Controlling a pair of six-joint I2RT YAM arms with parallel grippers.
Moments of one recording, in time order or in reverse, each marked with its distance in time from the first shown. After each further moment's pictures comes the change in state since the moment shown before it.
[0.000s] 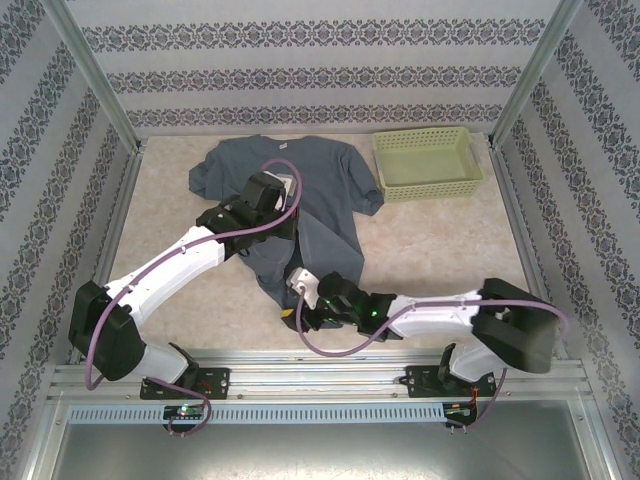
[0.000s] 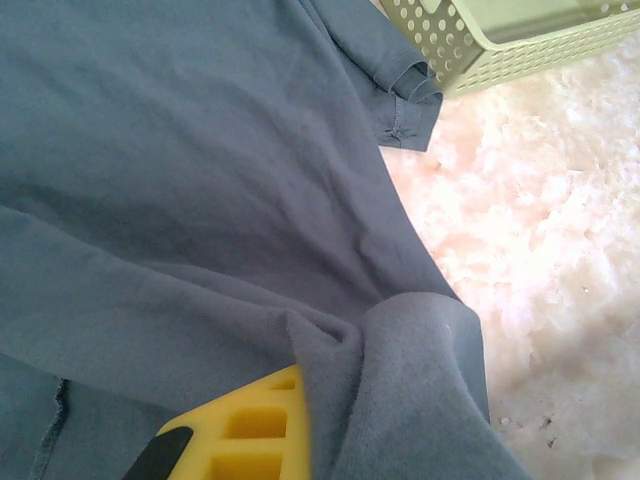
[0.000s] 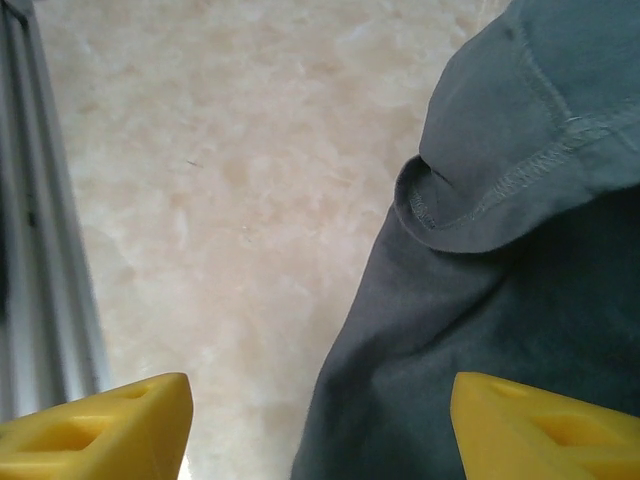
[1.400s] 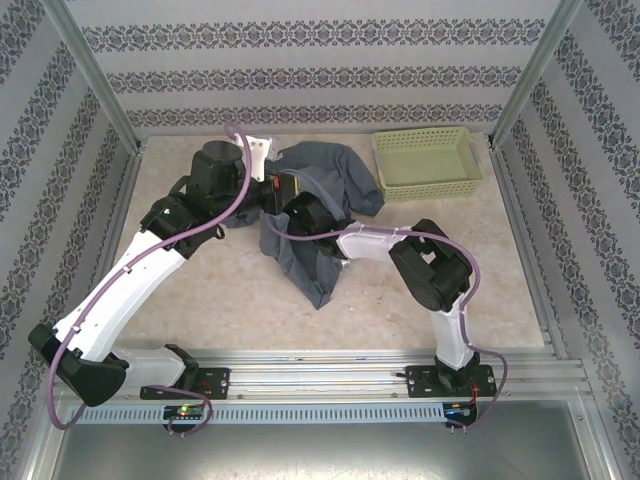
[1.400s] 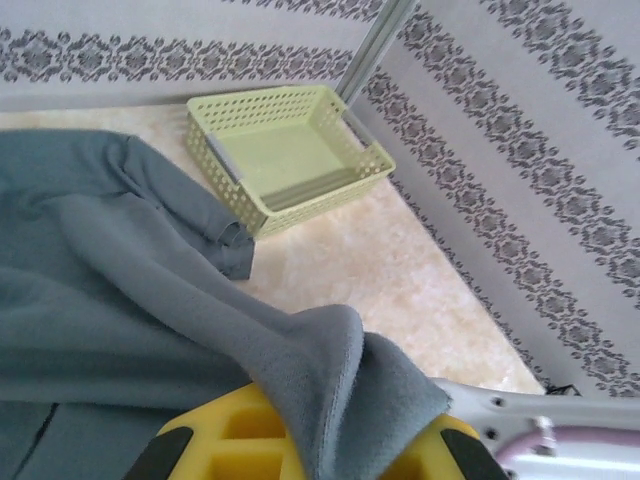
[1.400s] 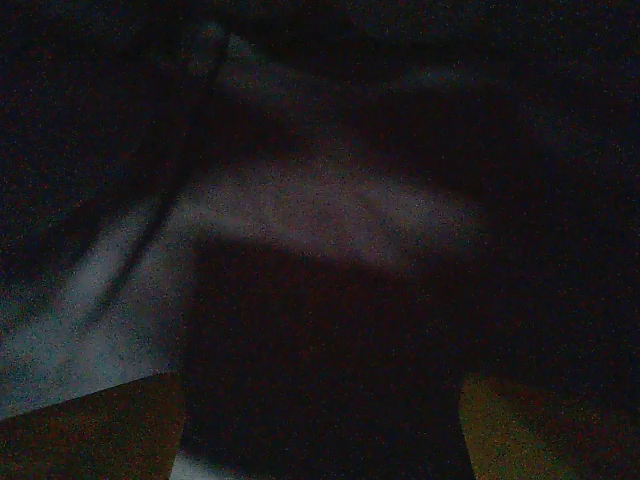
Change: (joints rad) left arm 0.026 -0.162 0.280 -0.079 0.225 -0.027; right arm -0.374 0.556 0.716 -0.295 0.335 0.145
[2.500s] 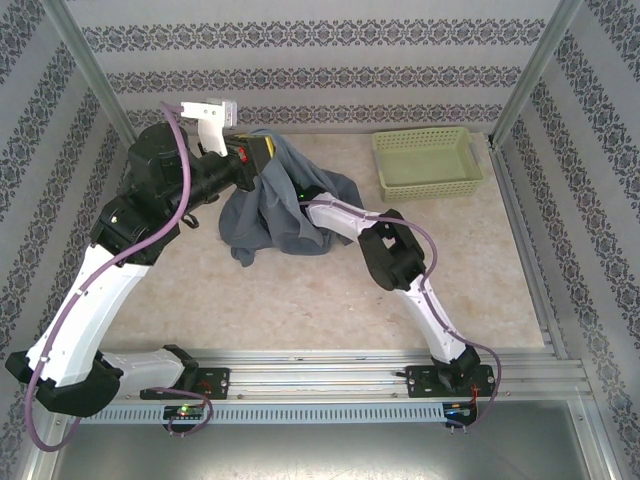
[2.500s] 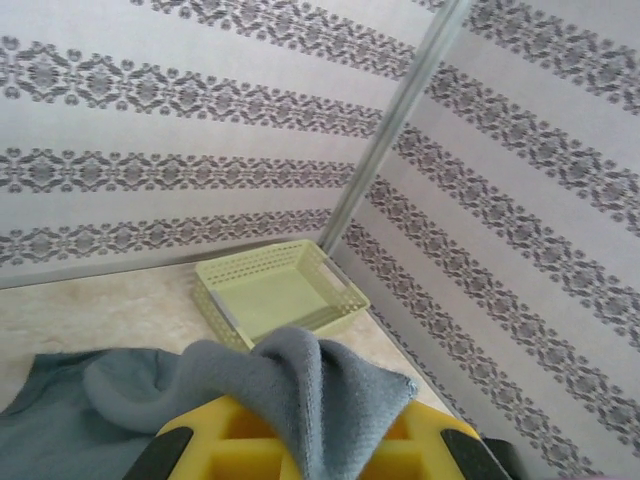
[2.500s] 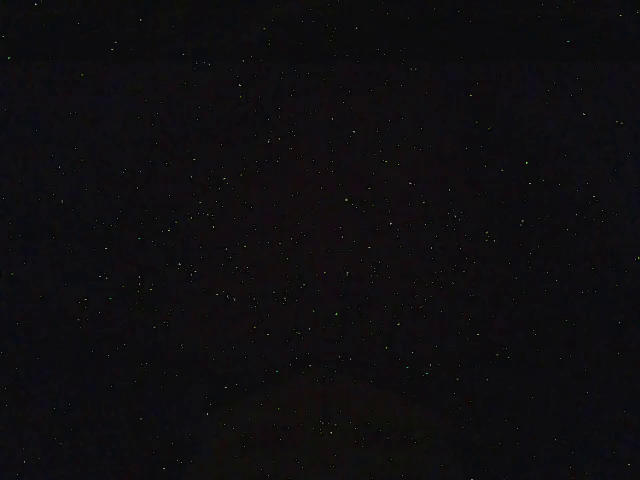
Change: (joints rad) left arm 0.021 -0.054 0.217 -0.017 -0.124 0.016; right arm -0.024 0.358 0.624 -0.687 0.095 0.100
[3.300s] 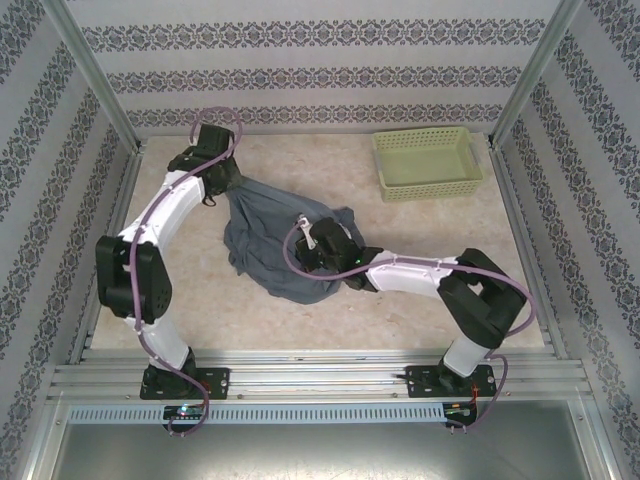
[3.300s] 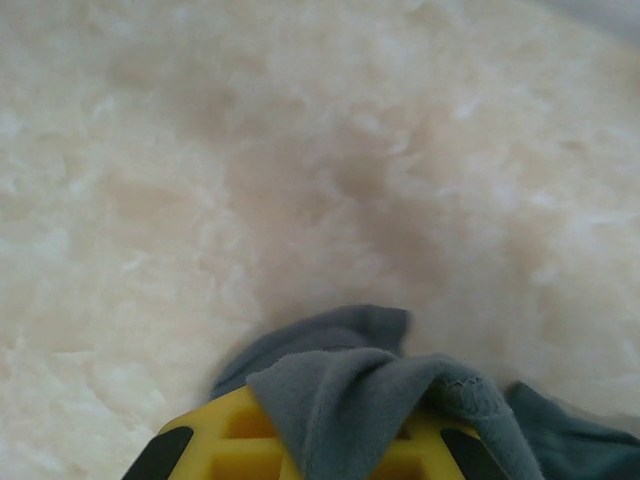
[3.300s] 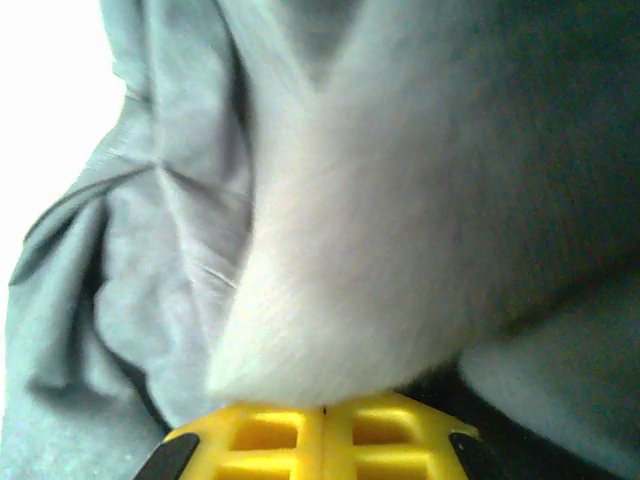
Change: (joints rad) left arm 0.393 0.566 -0.155 -0.106 -0.258 -0.150; right arm 0.126 -0.755 -1.039 0.801 -0.317 -0.144
